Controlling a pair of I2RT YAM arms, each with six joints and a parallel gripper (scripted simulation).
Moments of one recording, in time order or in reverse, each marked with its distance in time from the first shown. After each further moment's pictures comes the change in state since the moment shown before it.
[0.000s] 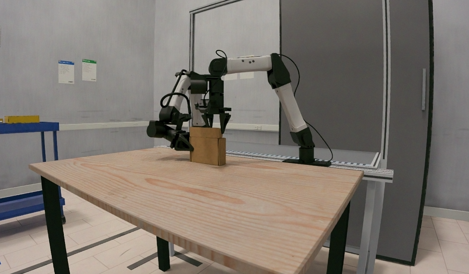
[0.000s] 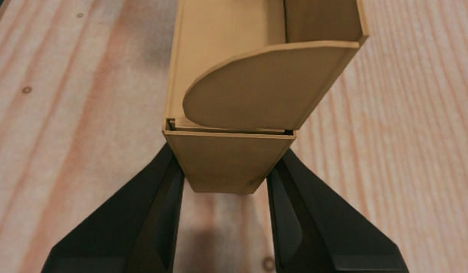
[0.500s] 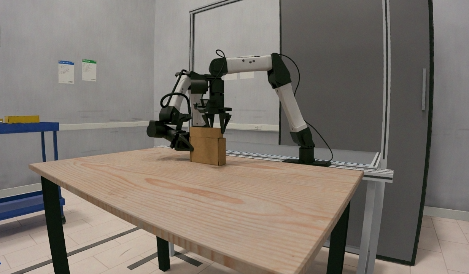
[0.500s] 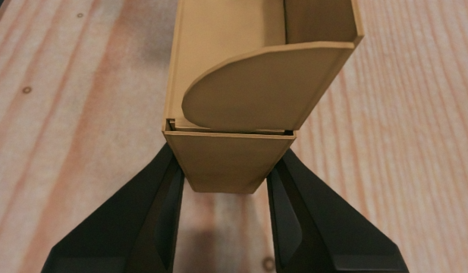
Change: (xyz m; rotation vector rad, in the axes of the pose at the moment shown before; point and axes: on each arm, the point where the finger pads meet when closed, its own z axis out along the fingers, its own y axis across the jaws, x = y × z) left arm -0.001 0.002 0.000 0.000 0.000 0.058; right arm 0.000 0.000 0.000 0.000 0.000 0.000
